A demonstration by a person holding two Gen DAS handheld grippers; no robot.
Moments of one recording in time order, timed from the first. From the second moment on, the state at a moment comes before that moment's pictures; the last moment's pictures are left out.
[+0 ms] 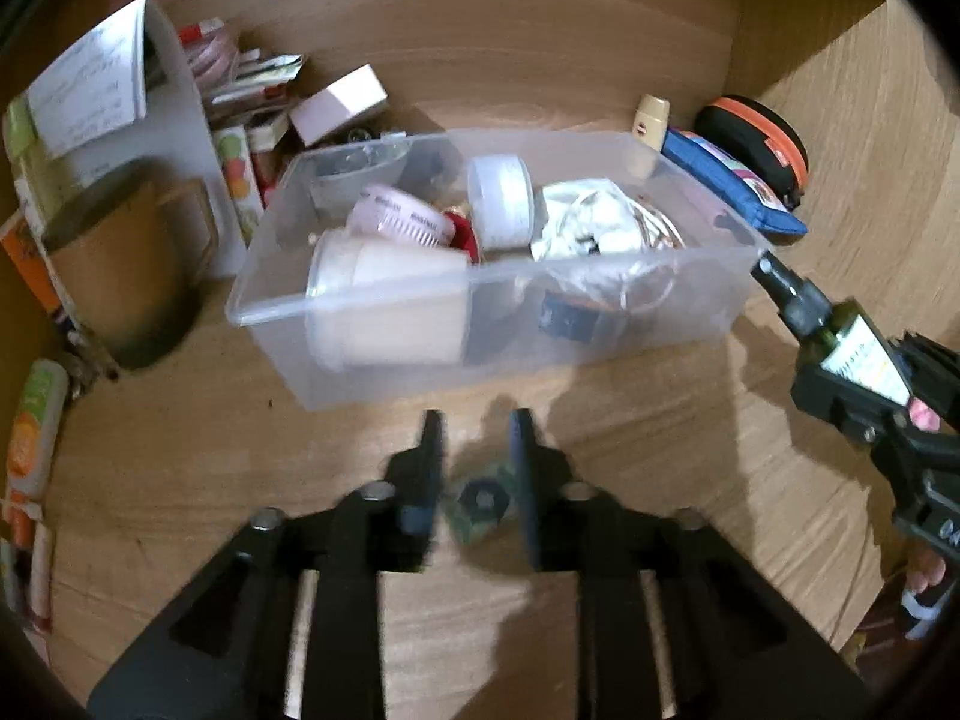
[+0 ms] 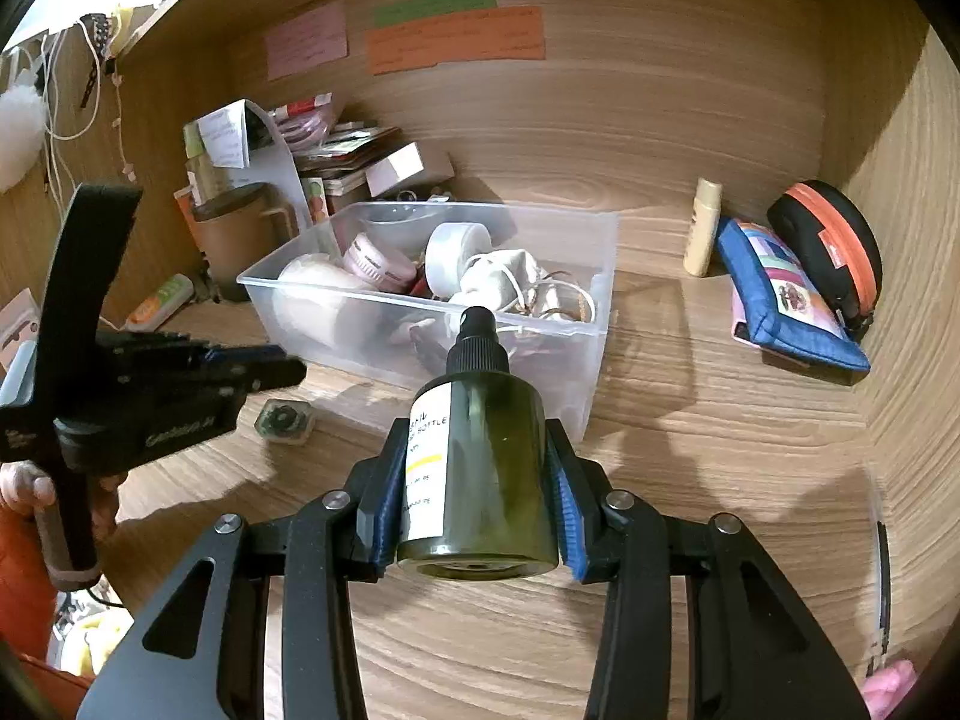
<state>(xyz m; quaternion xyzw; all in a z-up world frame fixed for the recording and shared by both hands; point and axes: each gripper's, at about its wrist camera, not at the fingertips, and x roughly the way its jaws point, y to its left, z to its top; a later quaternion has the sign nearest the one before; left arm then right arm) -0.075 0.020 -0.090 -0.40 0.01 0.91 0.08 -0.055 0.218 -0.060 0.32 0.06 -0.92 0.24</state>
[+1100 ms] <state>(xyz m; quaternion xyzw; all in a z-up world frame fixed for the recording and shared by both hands) -0.080 0.022 -0.125 -0.45 0.02 0.89 0.05 -0.056 0.199 -0.076 0.35 0.06 -0.90 0.26</state>
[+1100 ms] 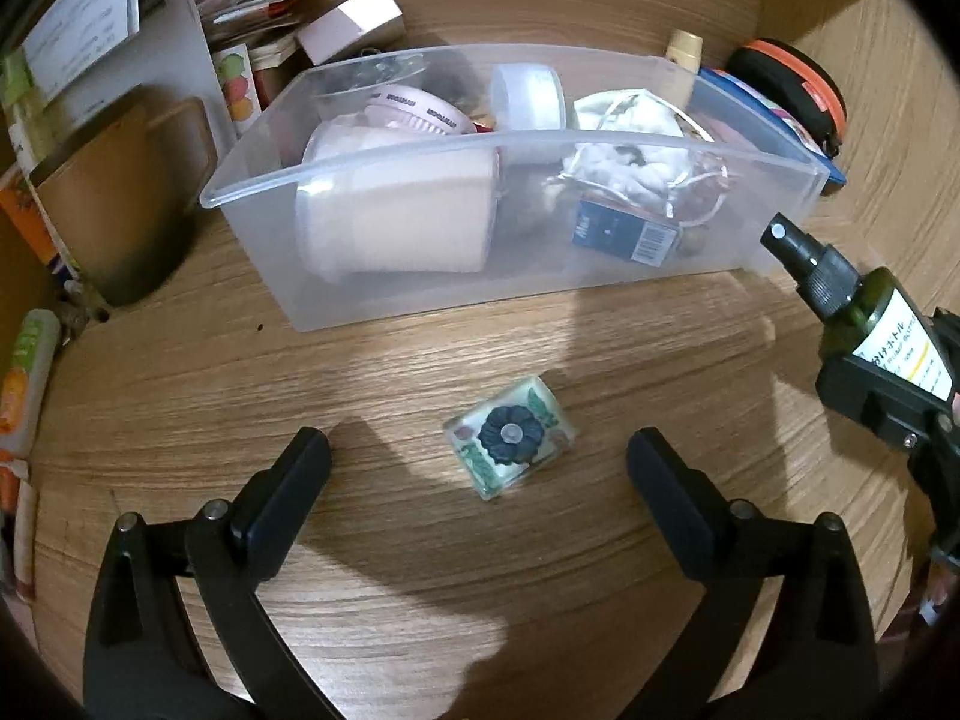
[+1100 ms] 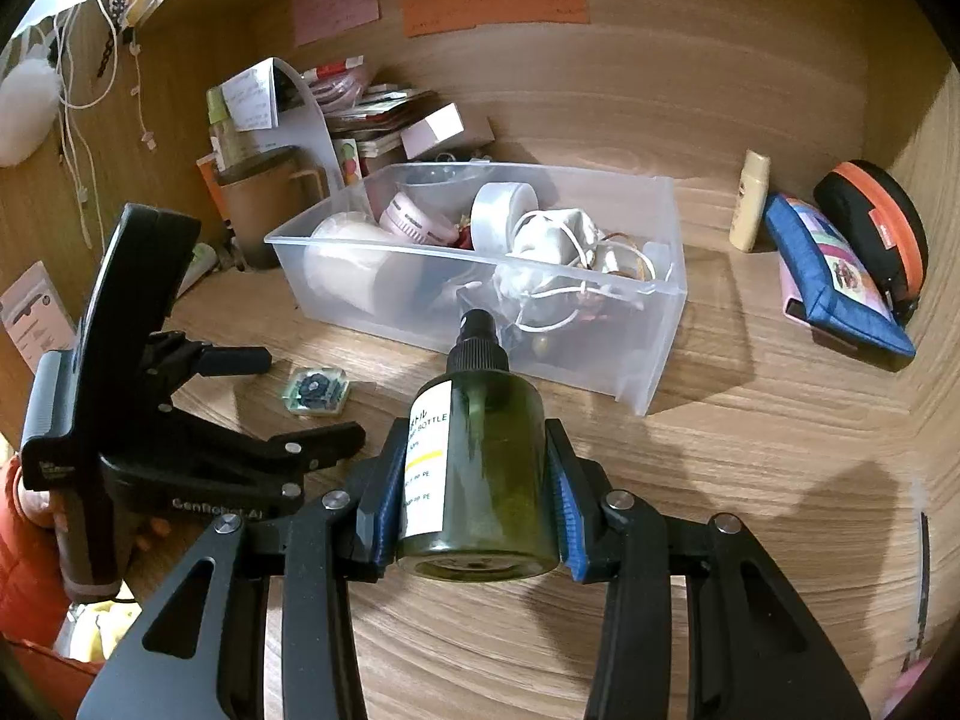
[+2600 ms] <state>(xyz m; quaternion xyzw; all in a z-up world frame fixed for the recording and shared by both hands) -0.096 -0.009 -0.030 -0.33 0.00 0.94 0.12 -0.110 0.150 -0.037 0.30 0.08 -0.91 0.27</state>
